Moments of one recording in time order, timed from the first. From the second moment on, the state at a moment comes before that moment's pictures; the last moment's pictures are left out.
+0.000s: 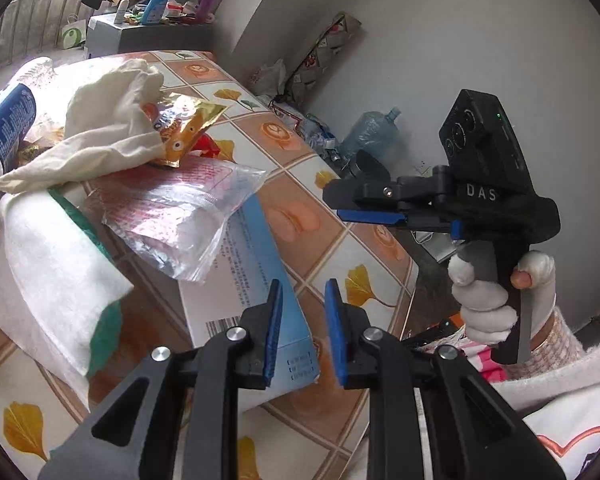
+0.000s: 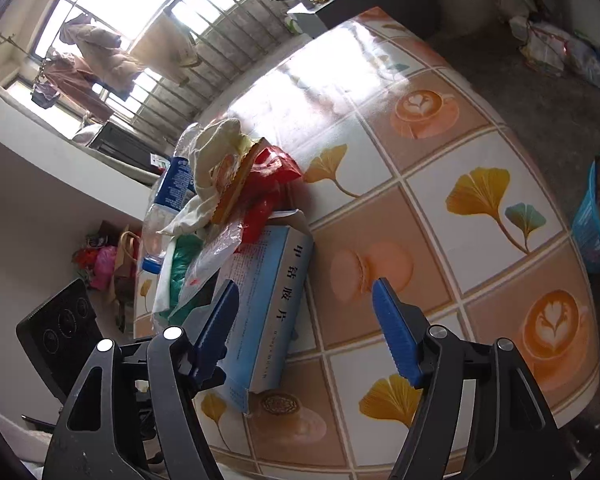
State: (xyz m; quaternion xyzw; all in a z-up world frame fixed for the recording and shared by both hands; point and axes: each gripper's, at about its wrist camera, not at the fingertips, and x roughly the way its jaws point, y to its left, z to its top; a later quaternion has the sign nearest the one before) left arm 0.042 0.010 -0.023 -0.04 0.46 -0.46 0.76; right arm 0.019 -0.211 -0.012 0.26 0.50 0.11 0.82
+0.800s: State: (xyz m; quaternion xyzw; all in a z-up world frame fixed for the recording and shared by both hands) left arm 0.087 0.113 0.002 -0.13 0.43 -0.30 0.84; right arm 0.054 -0.087 -0.049 0.08 0.56 0.08 0.82
